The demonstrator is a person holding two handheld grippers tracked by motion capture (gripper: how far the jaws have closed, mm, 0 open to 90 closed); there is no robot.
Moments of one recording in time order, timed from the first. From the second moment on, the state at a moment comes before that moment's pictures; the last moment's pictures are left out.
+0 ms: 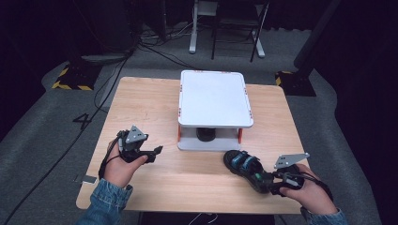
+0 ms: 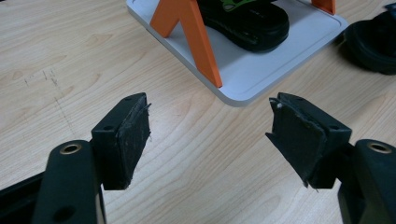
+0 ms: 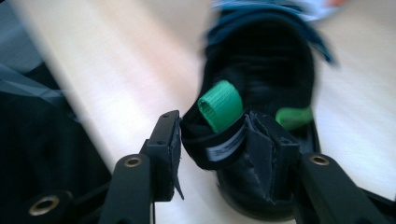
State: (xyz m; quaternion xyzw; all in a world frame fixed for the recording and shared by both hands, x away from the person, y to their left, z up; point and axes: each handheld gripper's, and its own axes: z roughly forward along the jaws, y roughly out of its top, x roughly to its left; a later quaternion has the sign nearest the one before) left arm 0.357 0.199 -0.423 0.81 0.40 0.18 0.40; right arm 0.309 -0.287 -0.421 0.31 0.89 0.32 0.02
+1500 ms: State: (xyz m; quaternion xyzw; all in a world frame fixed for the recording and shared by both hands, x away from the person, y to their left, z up) left arm 0.349 0.207 -0.426 0.80 0.41 0.18 0.39; right arm 0.340 -0.247 -0.424 0.31 0.82 0.43 0.22
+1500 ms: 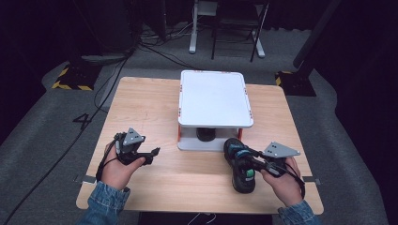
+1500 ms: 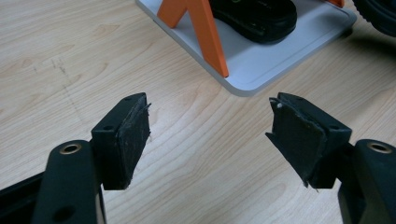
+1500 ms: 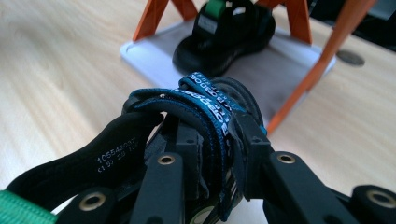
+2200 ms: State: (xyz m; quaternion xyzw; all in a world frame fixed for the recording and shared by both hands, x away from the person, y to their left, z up) left arm 0.324 0.237 -0.430 0.78 0.45 0.20 0.38; right arm 0.400 -0.189 -0.453 0.34 0.79 0.39 0.34
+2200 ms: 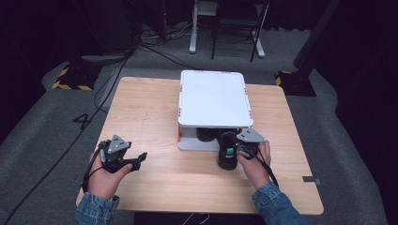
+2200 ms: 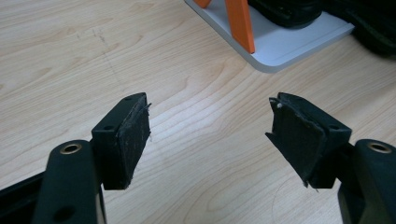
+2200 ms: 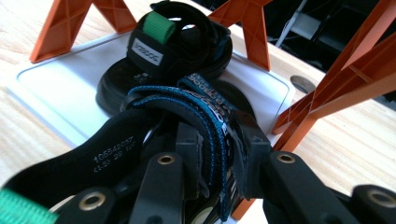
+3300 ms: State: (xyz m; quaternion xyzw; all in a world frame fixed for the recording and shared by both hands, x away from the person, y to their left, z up) left arm 0.349 0.211 -0.428 0.80 0.41 0.18 0.39; right arm 0.313 -0.213 -0.458 0.37 0.84 0.37 0.13
